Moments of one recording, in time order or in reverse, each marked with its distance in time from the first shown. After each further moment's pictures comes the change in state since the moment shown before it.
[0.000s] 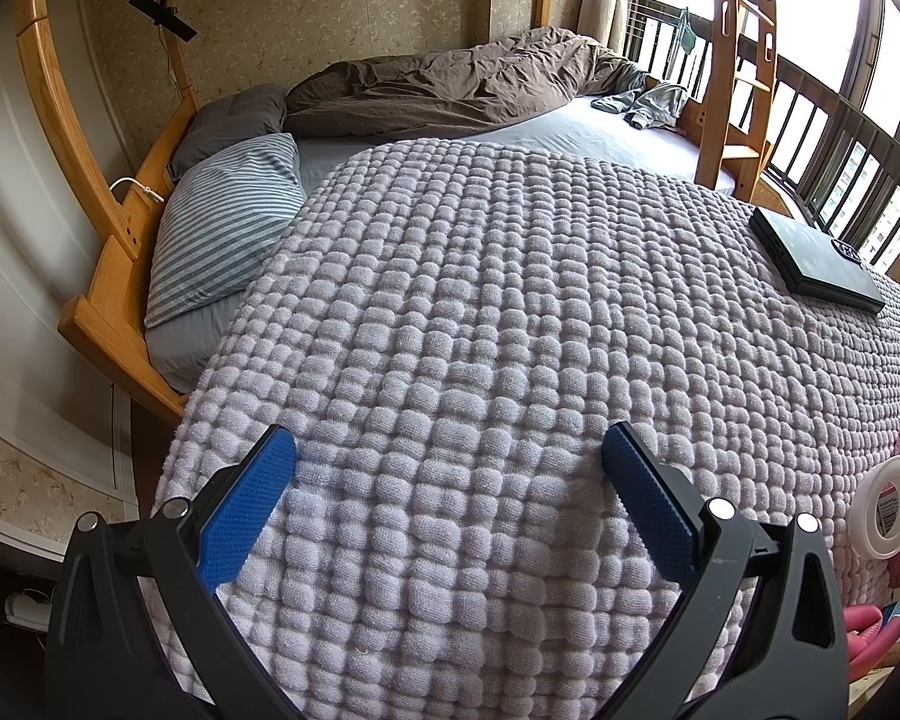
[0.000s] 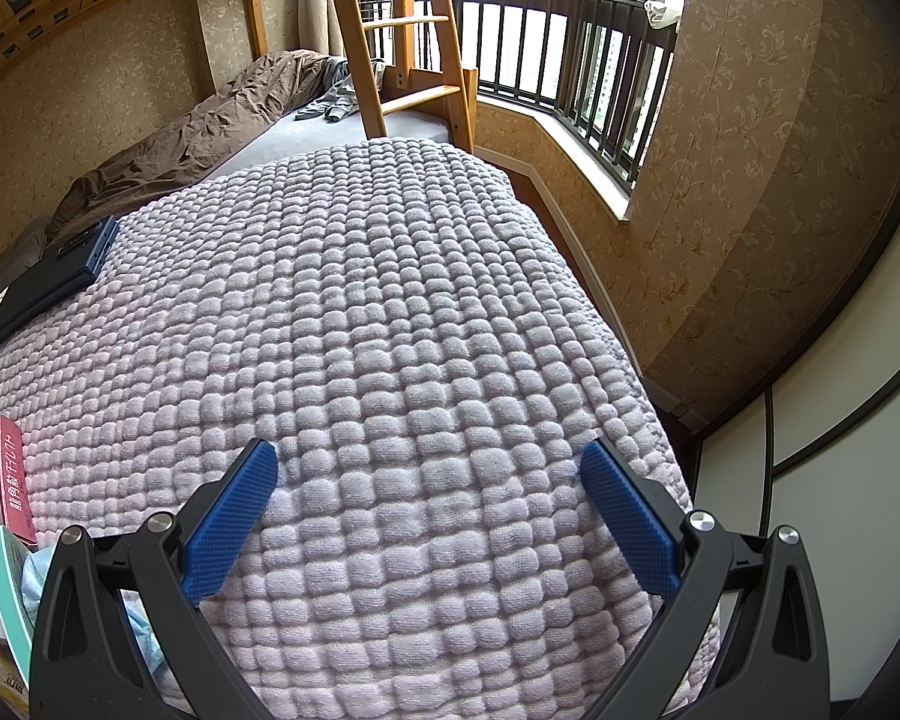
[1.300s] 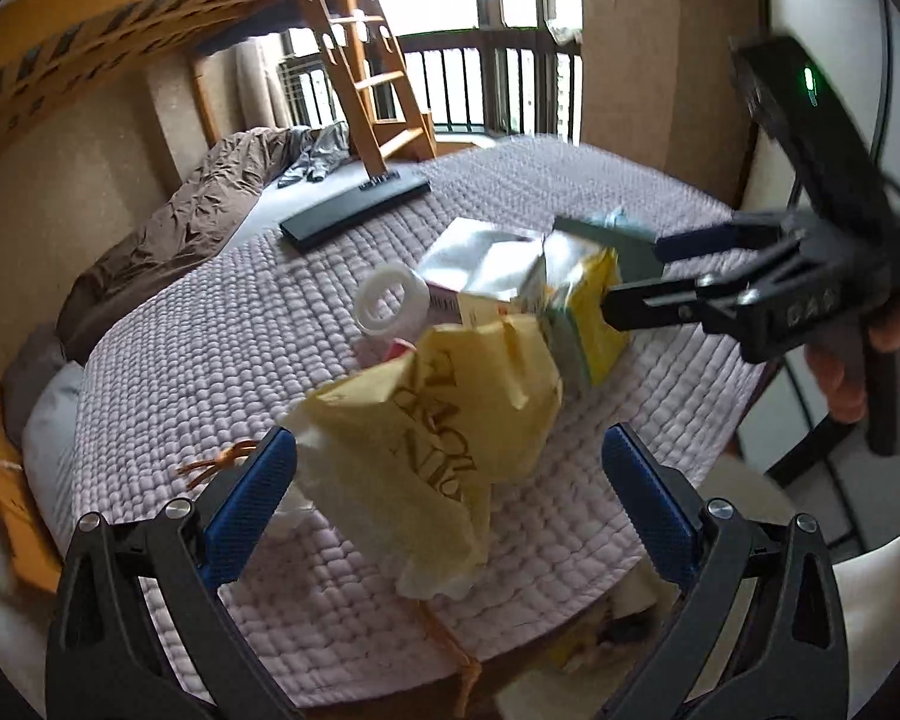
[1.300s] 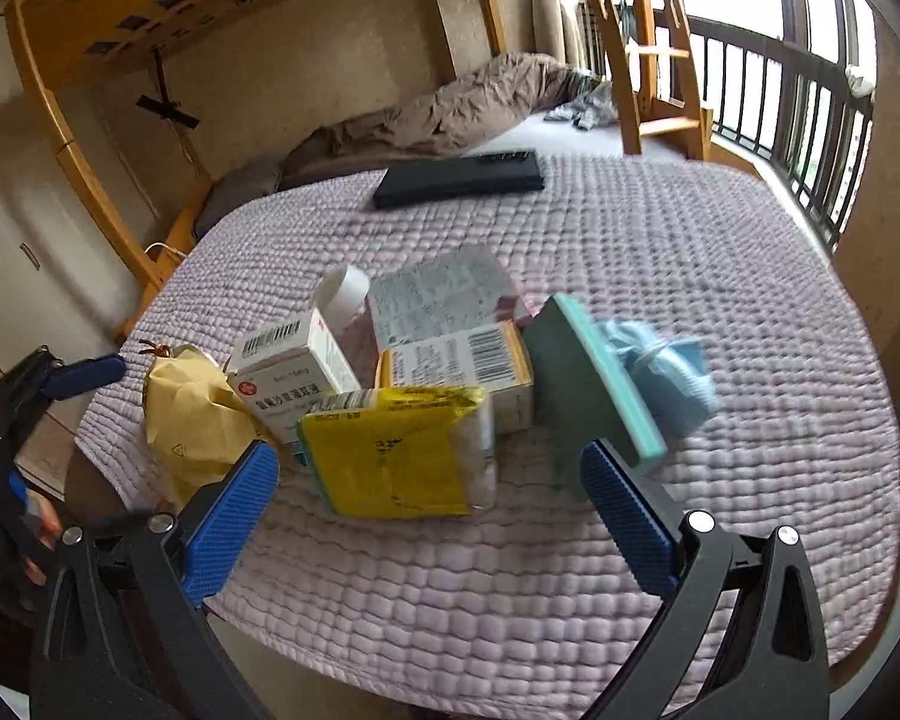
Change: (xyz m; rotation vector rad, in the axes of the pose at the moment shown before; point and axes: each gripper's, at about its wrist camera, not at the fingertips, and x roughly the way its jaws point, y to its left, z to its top) left arm -0.147 -0.114 -0.125 0.689 -0.186 -0.422; right arm -0.137 0.130 -0.092 -0.250 0.000 0.481
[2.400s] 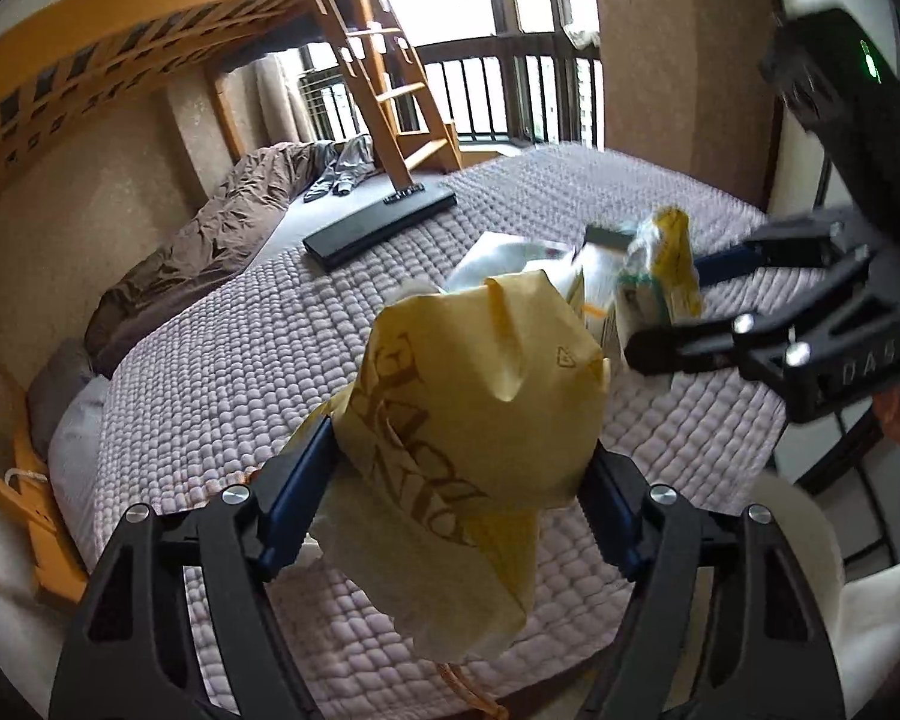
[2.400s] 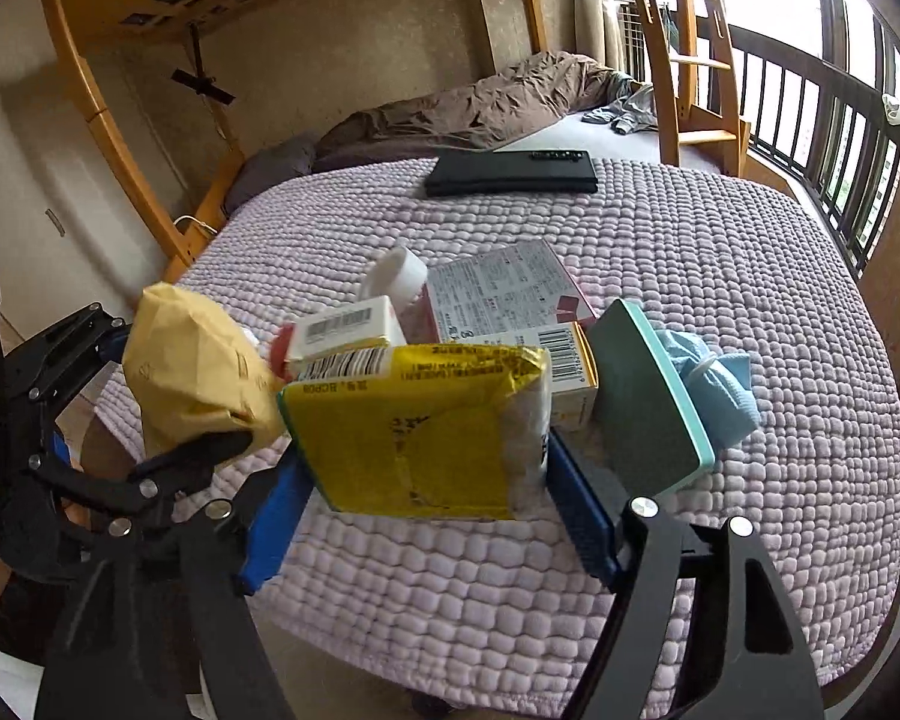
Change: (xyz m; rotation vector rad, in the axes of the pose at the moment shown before) left arm -0.003 0.005 0.009 -0.025 -0.044 0.074; right arm 0.001 0.016 0.004 -0.082 0.021 0.044
